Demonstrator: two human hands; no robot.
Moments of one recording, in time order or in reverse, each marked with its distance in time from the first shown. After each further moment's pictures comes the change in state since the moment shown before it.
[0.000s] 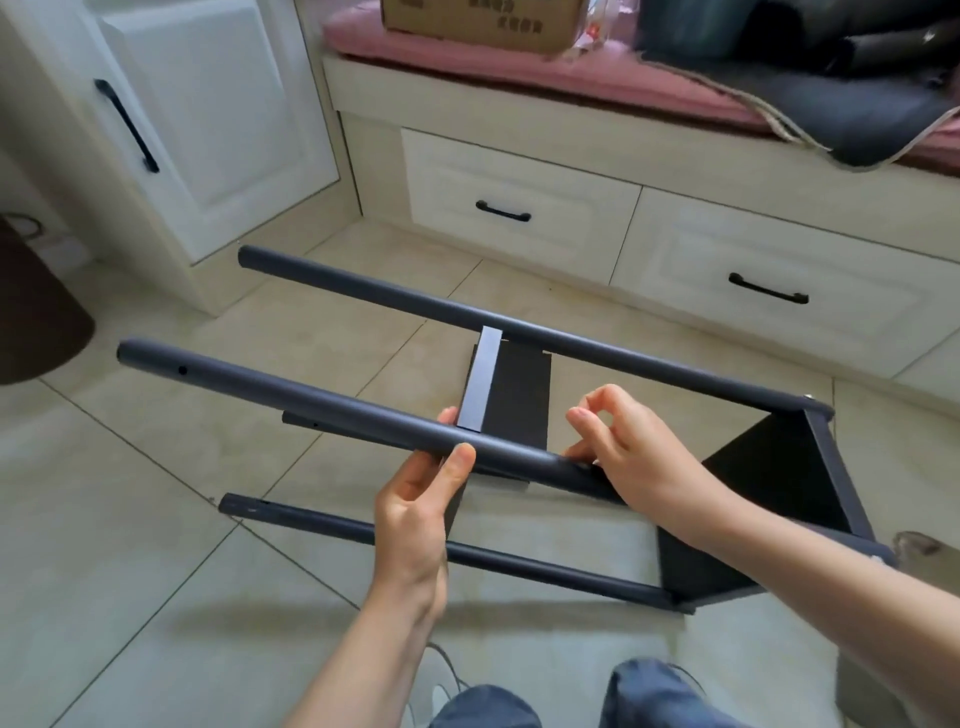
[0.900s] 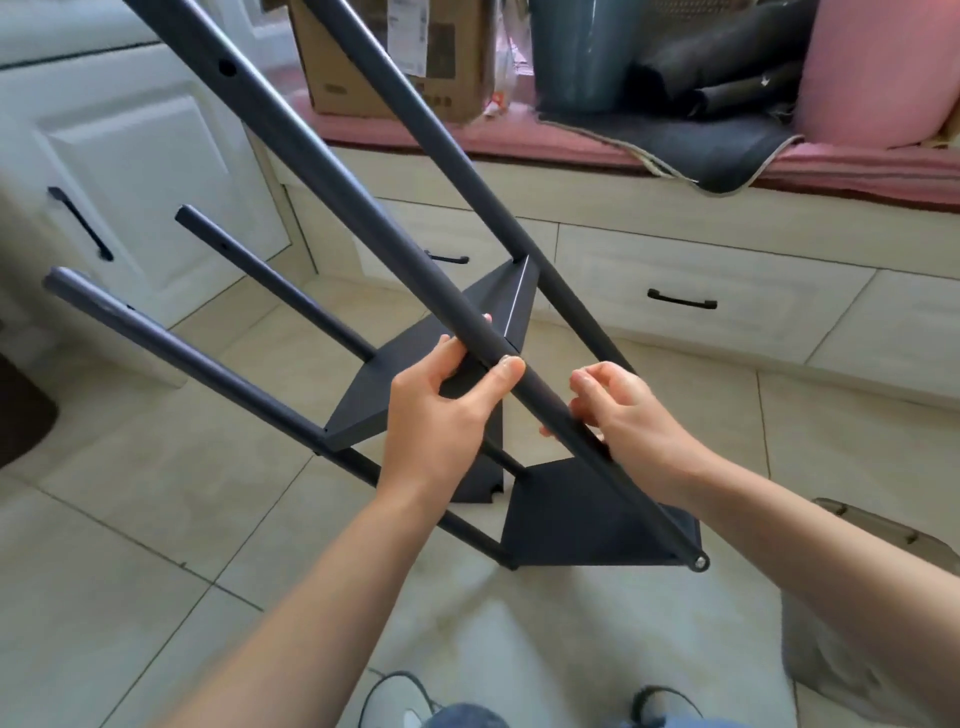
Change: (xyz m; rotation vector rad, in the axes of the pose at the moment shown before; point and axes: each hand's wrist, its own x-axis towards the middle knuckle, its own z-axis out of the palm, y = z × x) left_hand -0.005 0.069 0.115 0.608 -0.315 0.397; right_hand -0.023 -0.004 -0.071 0.316 0.113 0.027
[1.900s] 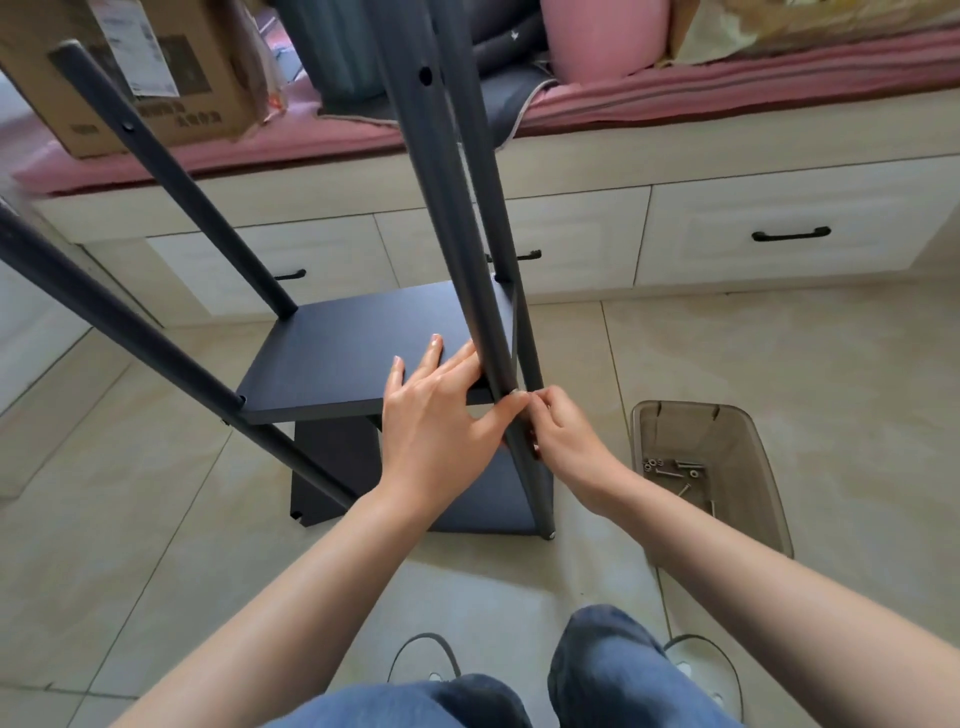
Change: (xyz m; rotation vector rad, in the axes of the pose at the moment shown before) left_hand -0.044 0.000 0.175 0.770 -0.358 0.351; right_hand -0.058 0.129 -0.095 0.324 0.245 0.127
